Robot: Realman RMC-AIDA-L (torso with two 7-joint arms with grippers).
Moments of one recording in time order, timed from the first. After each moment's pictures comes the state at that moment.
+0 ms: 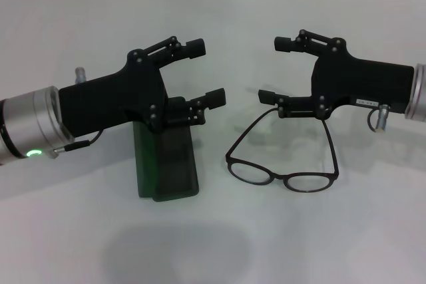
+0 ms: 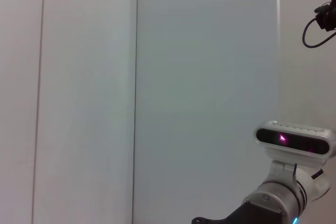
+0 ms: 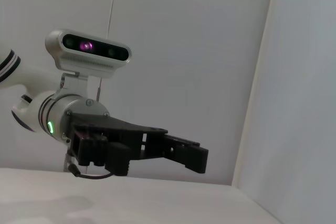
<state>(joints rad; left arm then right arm) -0.46 -2.04 0.89 0.44 1.50 1.73 -0.94 0.63 2.00 -1.38 -0.47 -1.20 -1.35 0.82</state>
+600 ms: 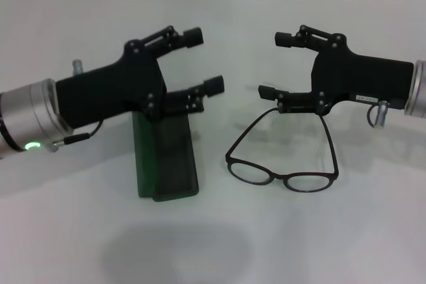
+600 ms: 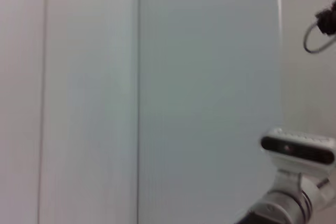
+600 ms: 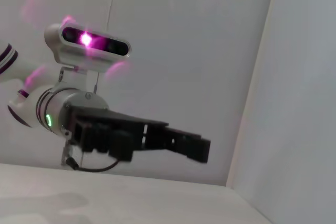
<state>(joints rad) -0.46 -2.04 0.89 0.44 1.47 1.73 -0.95 0.63 2.00 -1.38 -0.48 -1.20 -1.34 0.80</state>
